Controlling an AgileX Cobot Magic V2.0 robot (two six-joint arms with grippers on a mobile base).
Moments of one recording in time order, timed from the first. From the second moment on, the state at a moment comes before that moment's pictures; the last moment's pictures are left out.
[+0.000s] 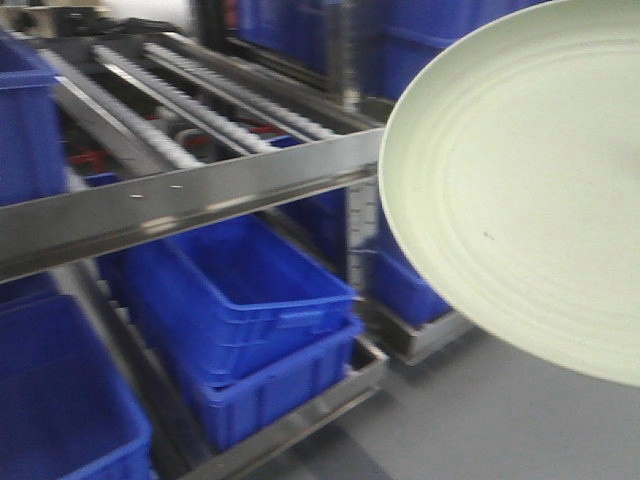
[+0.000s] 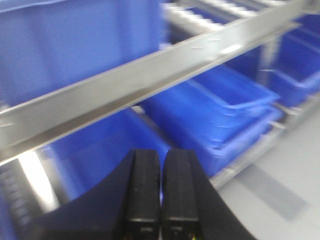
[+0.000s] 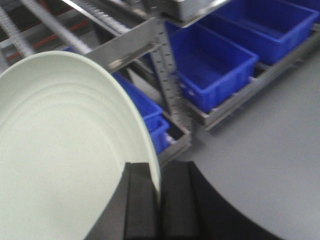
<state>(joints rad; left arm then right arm) 0.02 -0.01 0.00 0.01 0.33 0.03 0.15 0.46 -0.26 0.18 0.15 0.15</state>
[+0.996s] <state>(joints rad) 0.02 -0.01 0.00 0.01 0.33 0.03 0.15 0.46 -0.26 0.18 0.15 0.15</state>
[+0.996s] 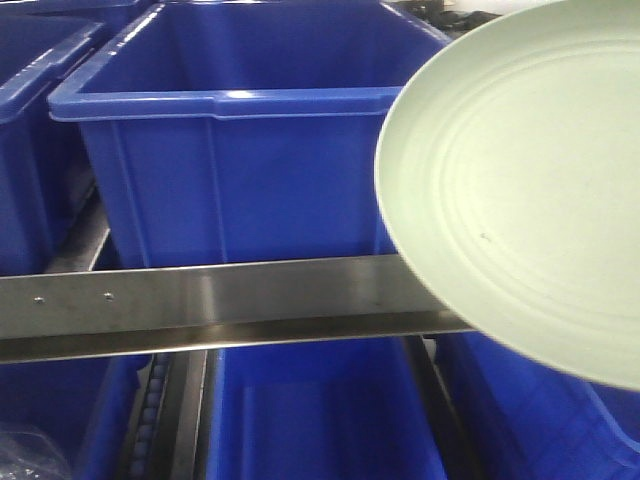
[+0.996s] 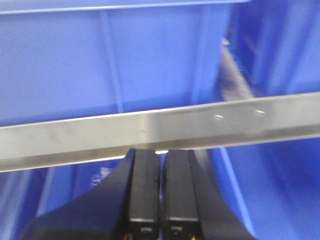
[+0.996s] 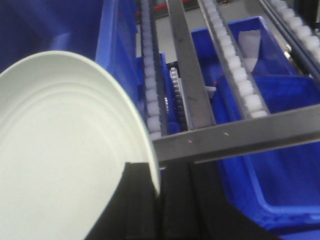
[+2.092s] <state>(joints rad) 0.02 -0.01 0.00 0.01 0.33 0.03 0.15 0.46 -0.26 0.18 0.15 0.15</state>
